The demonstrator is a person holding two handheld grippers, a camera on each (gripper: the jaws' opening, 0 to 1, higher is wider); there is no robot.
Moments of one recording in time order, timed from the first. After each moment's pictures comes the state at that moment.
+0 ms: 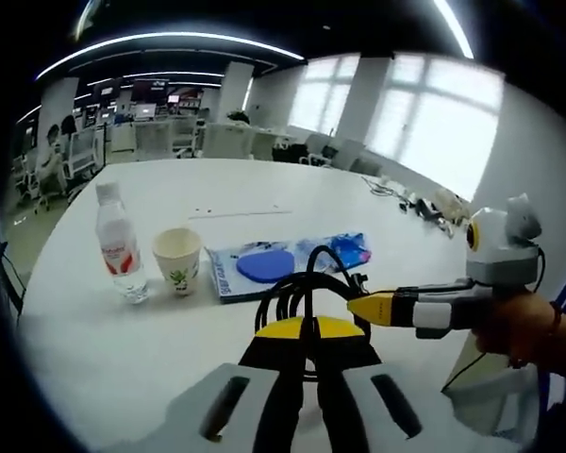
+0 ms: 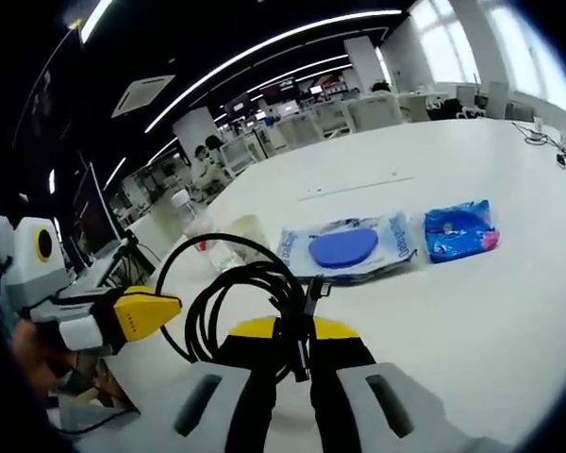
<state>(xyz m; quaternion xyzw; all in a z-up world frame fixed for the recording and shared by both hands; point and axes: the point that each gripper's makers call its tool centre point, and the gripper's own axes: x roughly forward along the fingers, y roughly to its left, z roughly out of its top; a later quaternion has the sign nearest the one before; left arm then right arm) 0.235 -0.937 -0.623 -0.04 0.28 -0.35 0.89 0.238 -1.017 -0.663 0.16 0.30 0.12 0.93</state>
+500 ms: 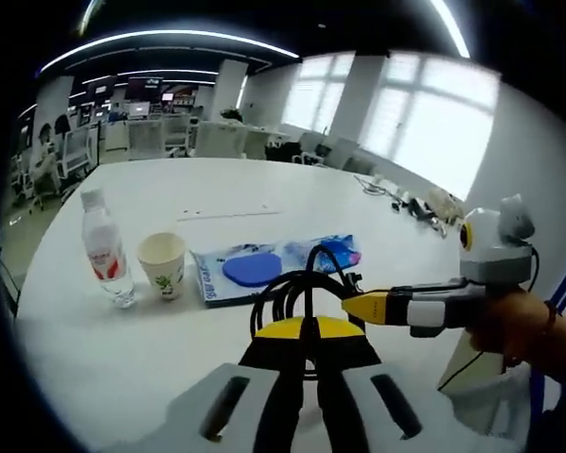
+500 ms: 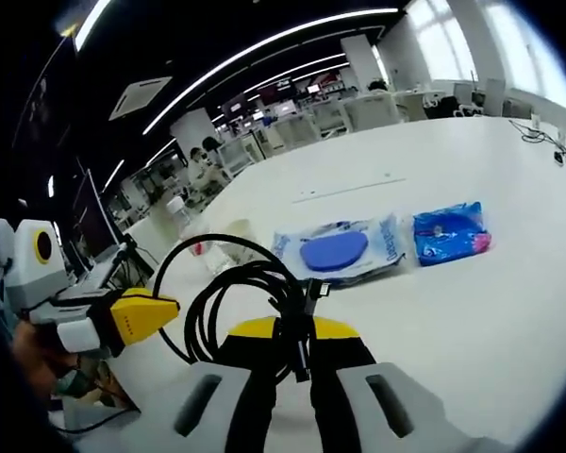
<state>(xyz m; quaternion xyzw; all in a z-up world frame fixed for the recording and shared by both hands) 0.233 -0.955 -0.617 -0.05 0.28 -0.36 0.89 0.238 -1.036 -0.657 0.16 0.30 0.12 0.93</state>
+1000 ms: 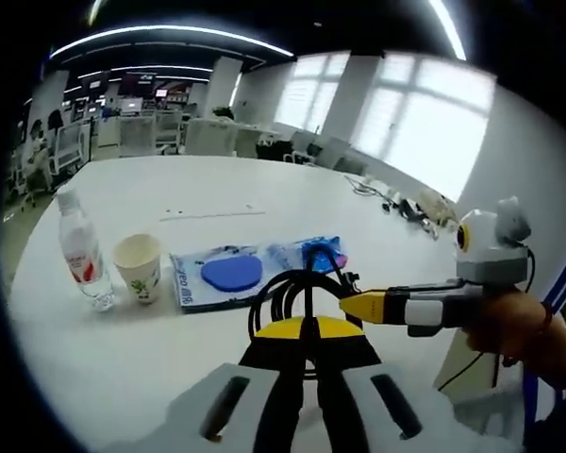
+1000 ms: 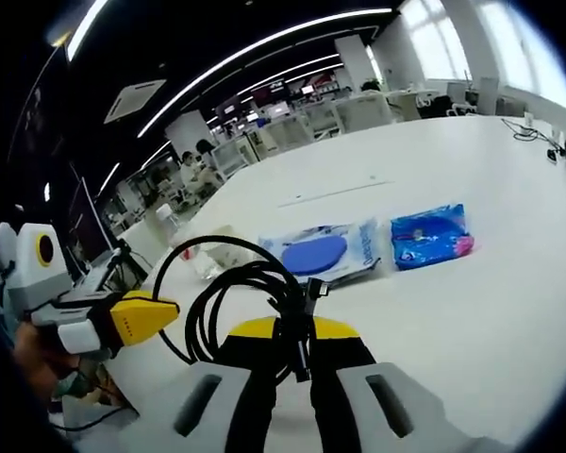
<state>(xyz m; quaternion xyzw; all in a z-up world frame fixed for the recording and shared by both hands) 0.234 -0.986 -0.618 -0.06 0.28 -0.38 0.88 0.236 -1.066 -0.658 0.17 0.30 0.11 0.93</state>
